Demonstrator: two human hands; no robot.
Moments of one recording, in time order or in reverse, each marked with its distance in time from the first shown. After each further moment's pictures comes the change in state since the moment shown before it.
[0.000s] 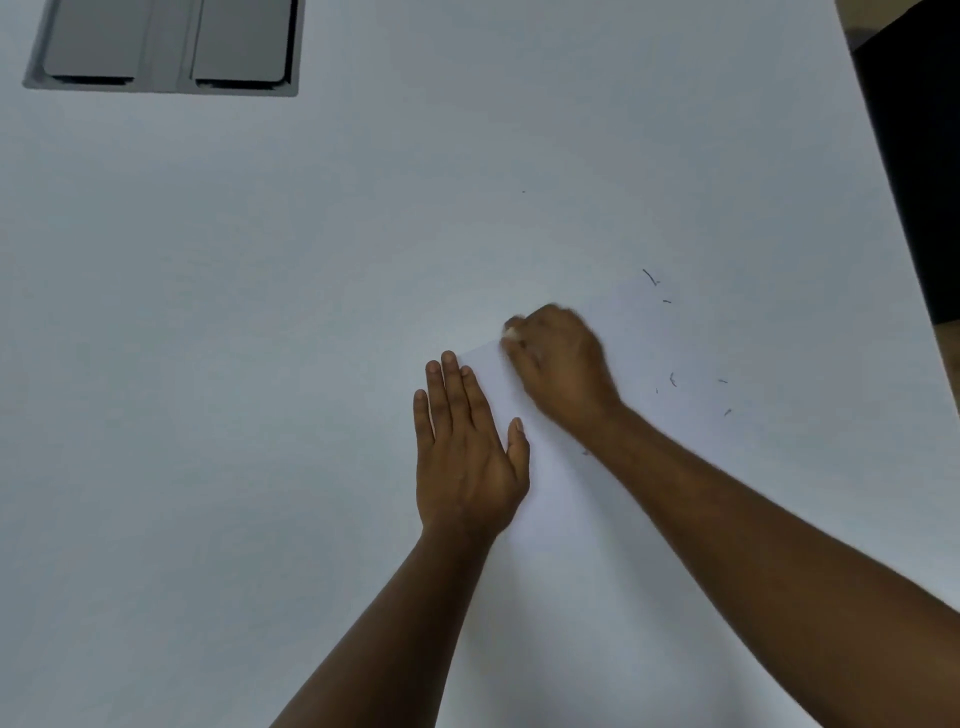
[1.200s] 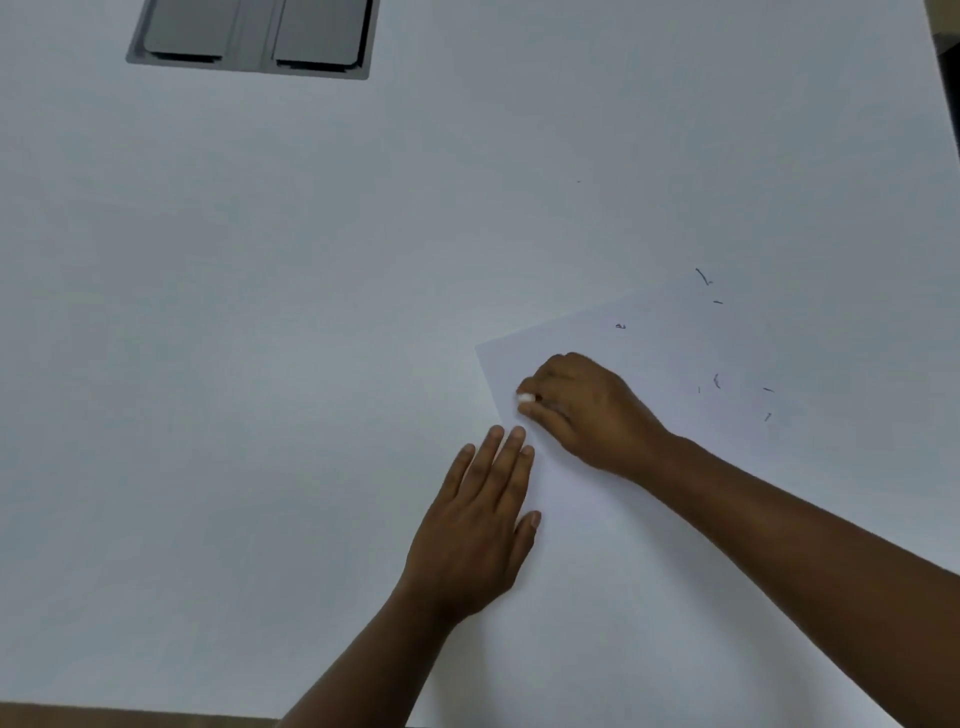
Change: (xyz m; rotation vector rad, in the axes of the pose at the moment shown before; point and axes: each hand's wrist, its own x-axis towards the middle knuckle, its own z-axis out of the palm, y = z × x) left_hand -0.083 -0.046 -0.015 0.009 -0.043 0.429; right_hand -0.041 -0.003 -0.015 0.210 -0.319 -0.362
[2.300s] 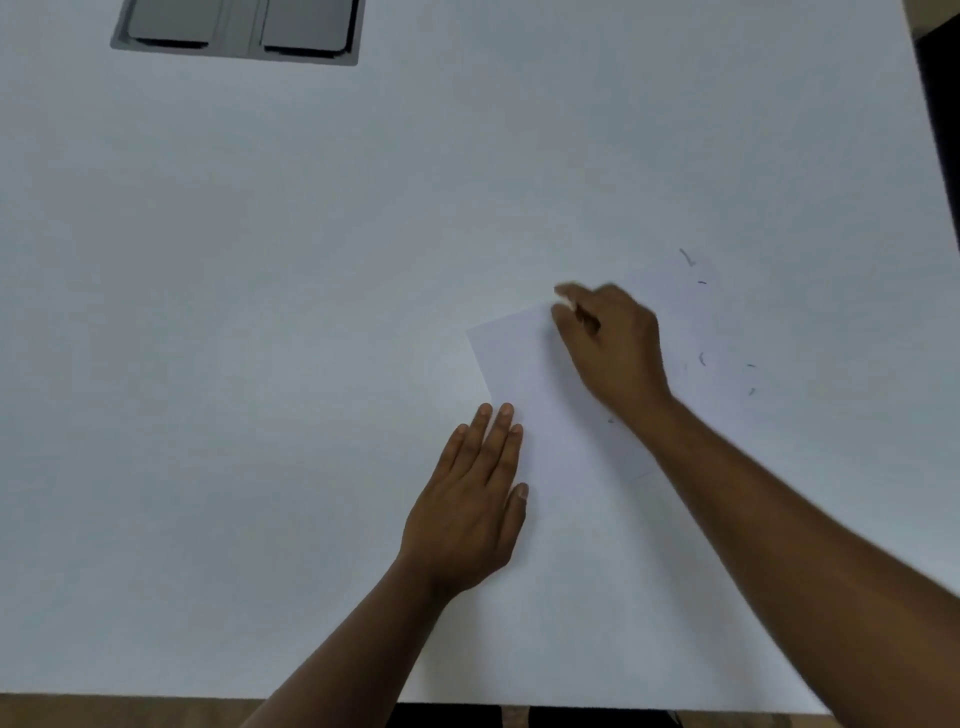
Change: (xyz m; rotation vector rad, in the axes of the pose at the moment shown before) left_hand -0.001 -0.001 -0.002 -0.125 -0.023 -0.037; right_hand 0.018 0.000 -0.017 0.021 0.440 0.415
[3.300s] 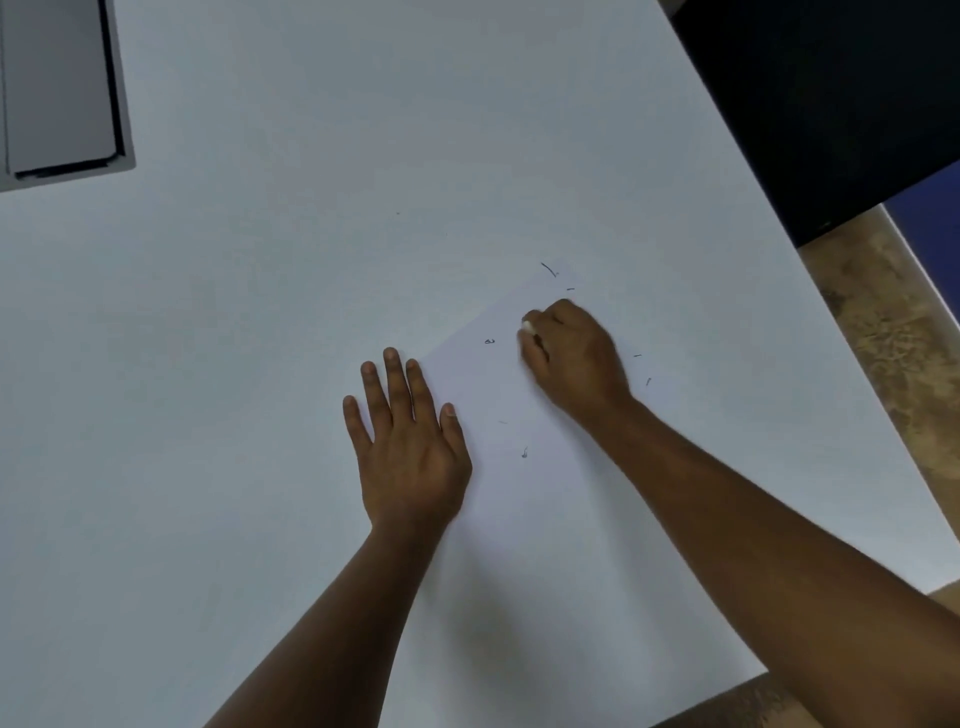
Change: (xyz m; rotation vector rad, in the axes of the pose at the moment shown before) left_hand 0.132 0.005 0.007 0.126 -0.018 -0.282; right_hand -0.009 0.094 -0.023 -0.328 0.147 0.109
